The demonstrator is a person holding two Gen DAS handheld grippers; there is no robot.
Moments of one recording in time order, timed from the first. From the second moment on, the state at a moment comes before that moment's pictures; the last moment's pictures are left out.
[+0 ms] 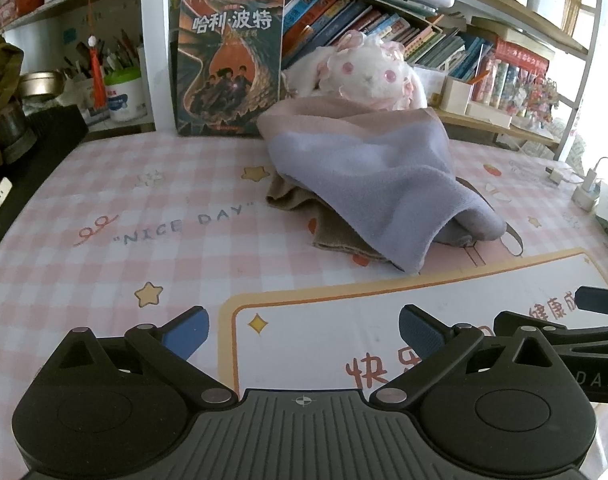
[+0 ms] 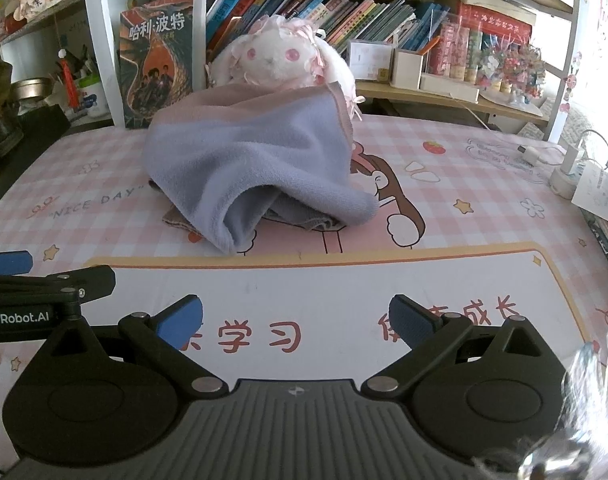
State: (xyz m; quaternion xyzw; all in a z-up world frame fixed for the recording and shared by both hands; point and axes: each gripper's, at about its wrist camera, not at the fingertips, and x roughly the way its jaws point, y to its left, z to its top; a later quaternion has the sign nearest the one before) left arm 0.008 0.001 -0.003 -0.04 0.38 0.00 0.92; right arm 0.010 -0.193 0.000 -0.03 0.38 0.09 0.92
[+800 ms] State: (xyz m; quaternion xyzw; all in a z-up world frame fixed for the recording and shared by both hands) left arm 0.022 -0.069 0.000 -0.04 0.38 0.08 0.92; right arm 0.046 -0.253 -0.006 -0.03 0.40 0.17 0.90
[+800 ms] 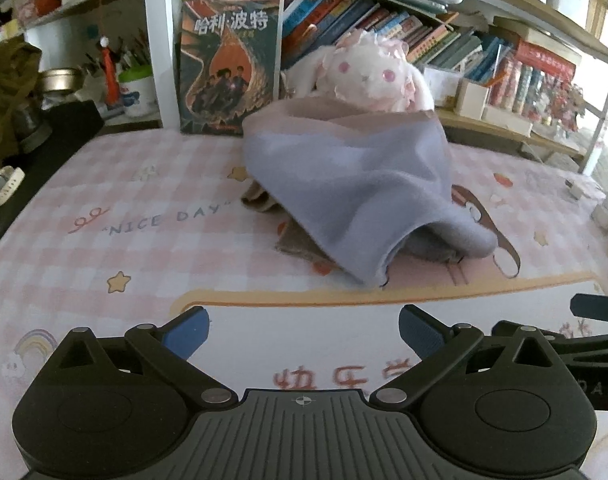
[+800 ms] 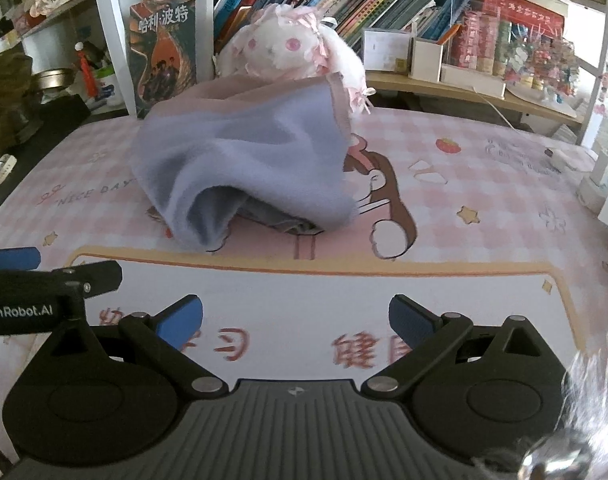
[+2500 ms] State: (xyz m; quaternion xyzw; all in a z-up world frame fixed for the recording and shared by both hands) left arm 0.005 -0.189 0.069 0.17 0.22 0.09 0.96; right arm 0.182 -0.366 -0.029 0.51 0.48 0.39 0.60
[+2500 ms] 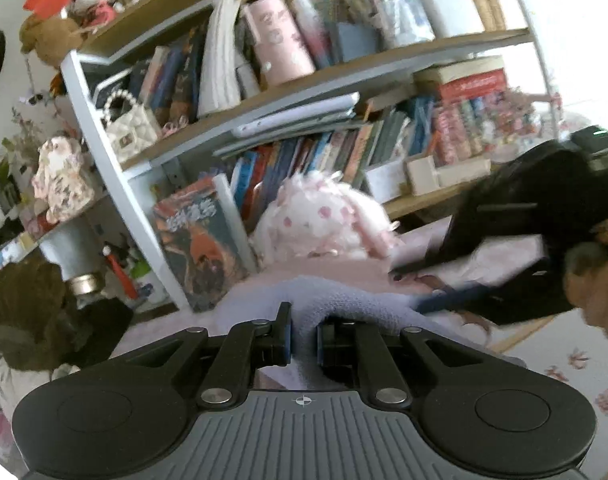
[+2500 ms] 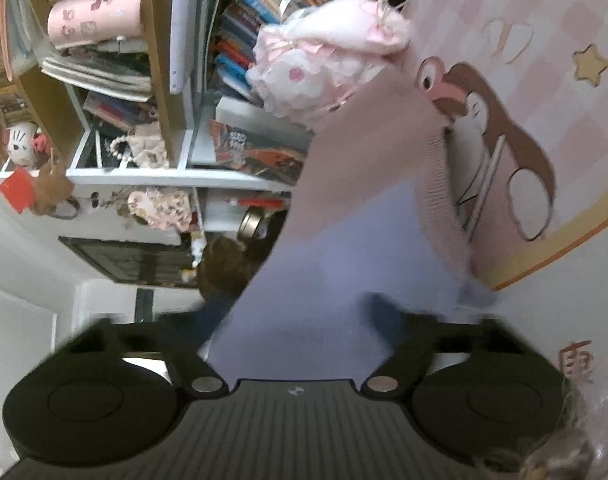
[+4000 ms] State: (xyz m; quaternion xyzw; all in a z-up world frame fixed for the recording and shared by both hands) left arm -0.003 -0.170 0.122 0.07 0.19 0.03 0.98; right arm 0.173 -0.387 -0.044 0.60 0.51 0.35 0.50
